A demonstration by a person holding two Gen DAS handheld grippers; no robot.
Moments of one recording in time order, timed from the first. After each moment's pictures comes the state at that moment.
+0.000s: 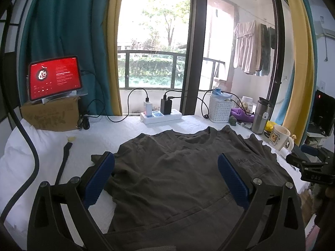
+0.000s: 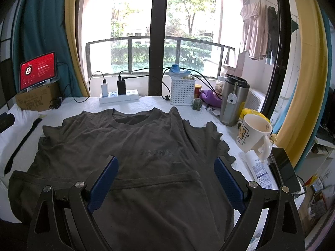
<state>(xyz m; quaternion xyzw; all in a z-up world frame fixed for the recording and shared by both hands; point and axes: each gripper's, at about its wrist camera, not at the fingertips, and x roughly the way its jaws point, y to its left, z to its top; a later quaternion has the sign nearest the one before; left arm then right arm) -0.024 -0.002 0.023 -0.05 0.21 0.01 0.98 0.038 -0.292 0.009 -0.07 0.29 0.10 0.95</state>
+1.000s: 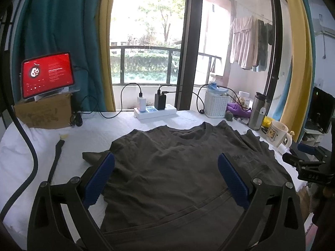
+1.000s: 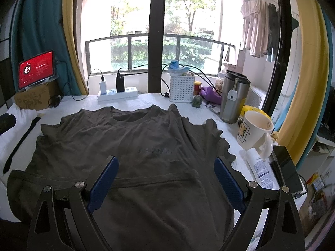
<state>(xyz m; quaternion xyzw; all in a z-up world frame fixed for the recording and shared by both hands) -0.008 -0.012 0.017 -0.05 0.24 0.00 0.97 0.047 -0.298 0.001 -0.07 0.30 0.10 0.94</state>
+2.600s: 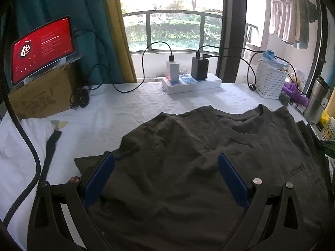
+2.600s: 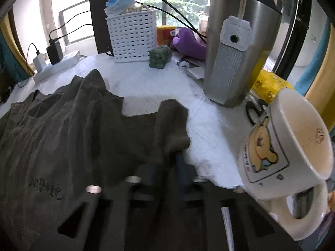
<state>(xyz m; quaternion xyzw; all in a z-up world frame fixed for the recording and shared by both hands) 0.135 0.024 -0.043 -0.04 0.35 0.11 0.93 0.283 -0.386 -0.103 -0.08 0.45 0.06 0.89</state>
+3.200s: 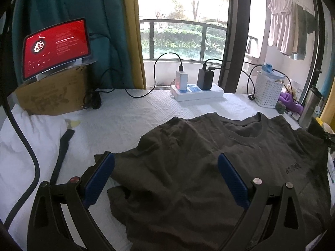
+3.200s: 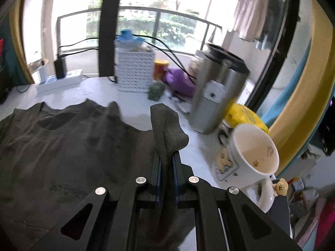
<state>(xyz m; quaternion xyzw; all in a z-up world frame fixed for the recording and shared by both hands) 0.097 0.054 -0.034 -0.06 0.32 0.10 0.94 0.234 -0.339 -0.044 -0.13 0.37 0.02 0.92</state>
